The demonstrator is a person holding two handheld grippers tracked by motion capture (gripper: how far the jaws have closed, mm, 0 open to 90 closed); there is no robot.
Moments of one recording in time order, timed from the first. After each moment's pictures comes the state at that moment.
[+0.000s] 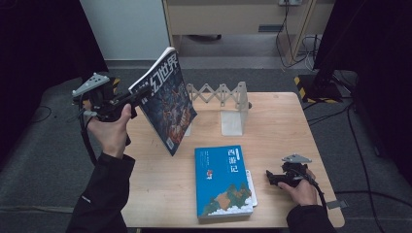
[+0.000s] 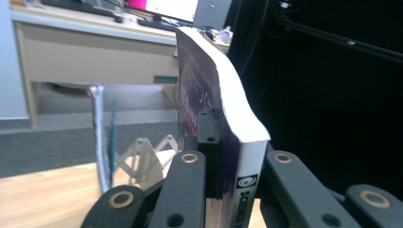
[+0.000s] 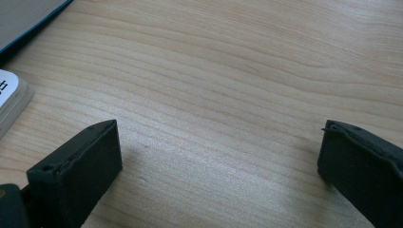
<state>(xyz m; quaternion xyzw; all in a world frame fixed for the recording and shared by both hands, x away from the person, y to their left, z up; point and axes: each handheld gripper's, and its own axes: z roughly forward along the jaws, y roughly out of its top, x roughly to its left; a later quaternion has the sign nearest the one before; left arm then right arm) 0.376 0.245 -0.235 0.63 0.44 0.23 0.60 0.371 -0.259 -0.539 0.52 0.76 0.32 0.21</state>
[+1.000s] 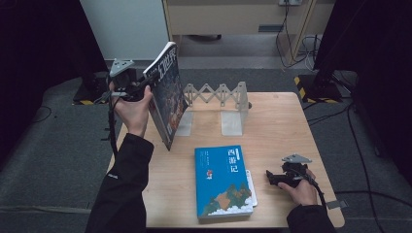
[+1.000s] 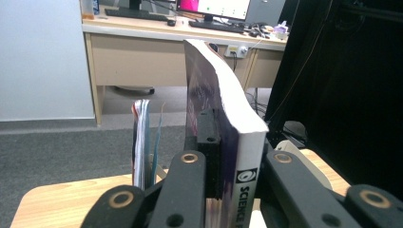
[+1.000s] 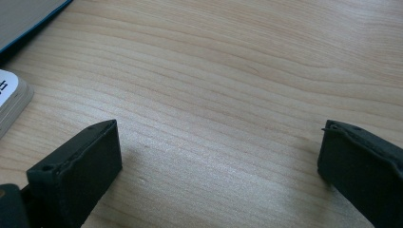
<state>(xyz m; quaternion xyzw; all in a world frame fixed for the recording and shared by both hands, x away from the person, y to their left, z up) 0.440 0.212 -0.253 0.61 0.50 0.30 0.54 0.371 -0.259 -0.539 0.52 0.76 0.32 0.21</state>
